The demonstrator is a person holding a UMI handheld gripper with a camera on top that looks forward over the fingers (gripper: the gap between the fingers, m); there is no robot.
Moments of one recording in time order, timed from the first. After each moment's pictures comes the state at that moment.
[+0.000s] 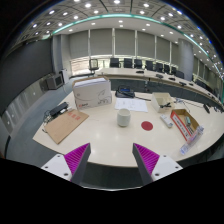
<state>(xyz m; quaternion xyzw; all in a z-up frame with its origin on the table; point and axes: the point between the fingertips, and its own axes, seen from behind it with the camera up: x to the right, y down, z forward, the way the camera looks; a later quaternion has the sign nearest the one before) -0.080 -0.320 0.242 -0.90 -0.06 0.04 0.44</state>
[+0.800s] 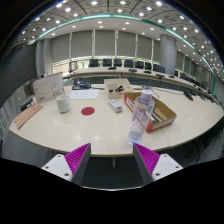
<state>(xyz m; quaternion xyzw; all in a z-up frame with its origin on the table) 0.278 -0.328 0.126 -0.89 0.00 -0.01 0.45</state>
